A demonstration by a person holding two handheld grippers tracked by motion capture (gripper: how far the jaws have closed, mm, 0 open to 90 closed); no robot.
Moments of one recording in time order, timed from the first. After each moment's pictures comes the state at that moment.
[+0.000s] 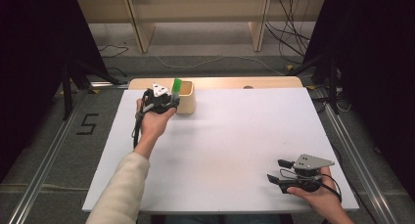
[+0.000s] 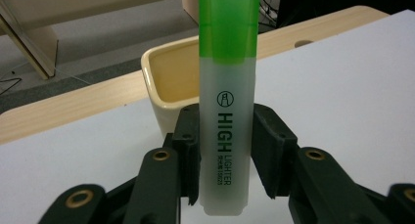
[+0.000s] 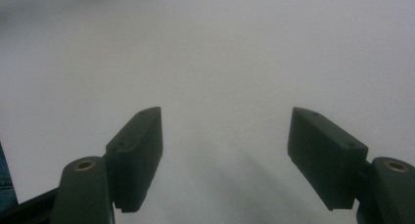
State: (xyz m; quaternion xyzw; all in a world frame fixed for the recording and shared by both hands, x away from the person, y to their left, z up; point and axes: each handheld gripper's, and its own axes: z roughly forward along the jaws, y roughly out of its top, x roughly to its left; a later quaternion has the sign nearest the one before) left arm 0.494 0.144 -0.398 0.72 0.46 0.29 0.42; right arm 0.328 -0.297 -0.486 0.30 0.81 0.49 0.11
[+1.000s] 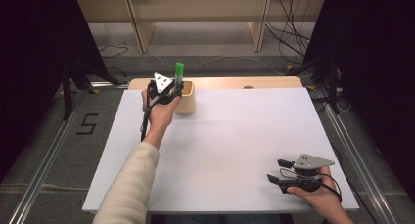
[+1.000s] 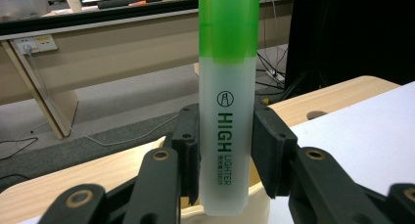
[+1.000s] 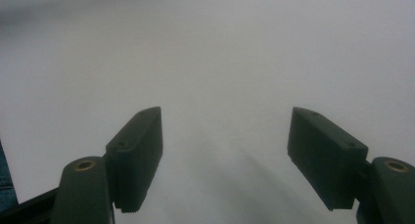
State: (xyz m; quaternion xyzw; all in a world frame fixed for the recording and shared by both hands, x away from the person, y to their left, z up) left arm 0.522 0.132 -0.397 0.66 0.43 0.36 0.50; right arm 0.329 -0.297 -0.487 0.30 0.81 0.49 0.11
